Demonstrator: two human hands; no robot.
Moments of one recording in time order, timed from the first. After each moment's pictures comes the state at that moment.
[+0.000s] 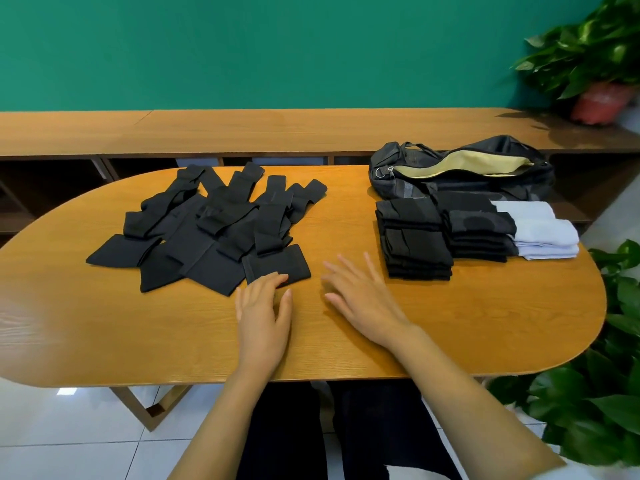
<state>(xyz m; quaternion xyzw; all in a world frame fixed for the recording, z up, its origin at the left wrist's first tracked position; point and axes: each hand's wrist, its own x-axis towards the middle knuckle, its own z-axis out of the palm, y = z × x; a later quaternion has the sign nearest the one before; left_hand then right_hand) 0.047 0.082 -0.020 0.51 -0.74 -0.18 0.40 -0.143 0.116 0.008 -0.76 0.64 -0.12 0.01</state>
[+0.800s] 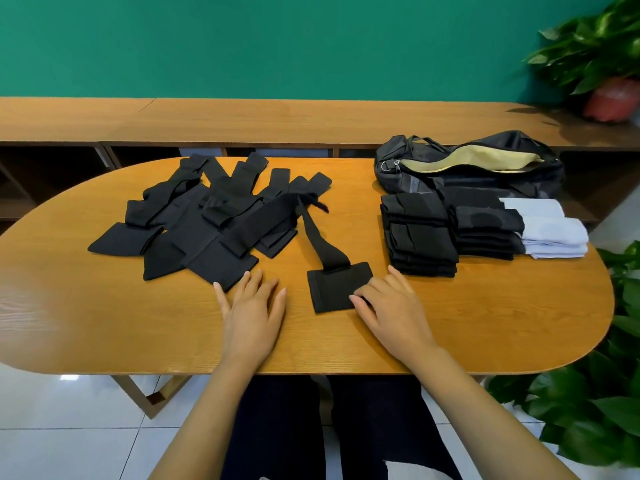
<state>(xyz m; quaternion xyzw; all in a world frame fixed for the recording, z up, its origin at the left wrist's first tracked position) 0.066 0.072 -0.028 0.56 -0.78 -0.10 0.24 -0.163 0.145 -0.023 -0.70 0.66 -0.24 -0.10</state>
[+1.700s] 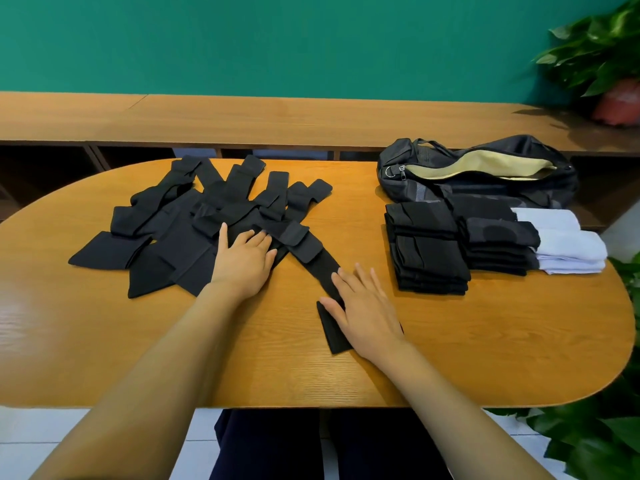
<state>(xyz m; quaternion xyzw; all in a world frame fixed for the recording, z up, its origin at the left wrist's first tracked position) 0.049 -0.054 0.005 0.52 -0.85 0.04 0.00 -0.136 0.094 -0.014 -0.68 0.72 -0.11 0.04</state>
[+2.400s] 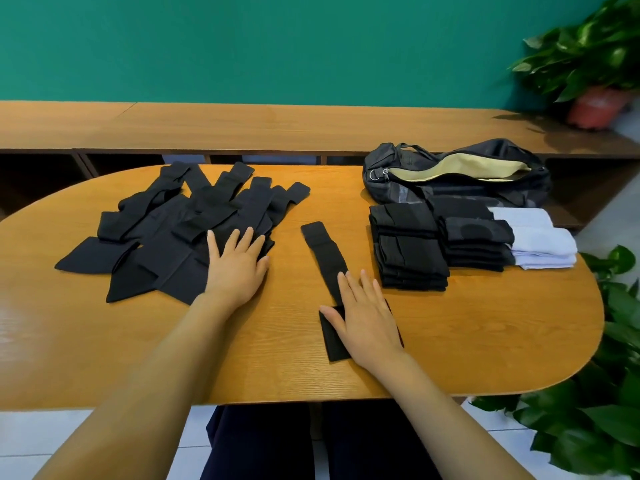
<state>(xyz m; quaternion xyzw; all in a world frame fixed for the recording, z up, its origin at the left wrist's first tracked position) 0.043 -0.041 0.001 0.53 -0.84 0.01 0.06 -0.144 0.120 -0.016 -0.64 0.76 -0.10 0.05</state>
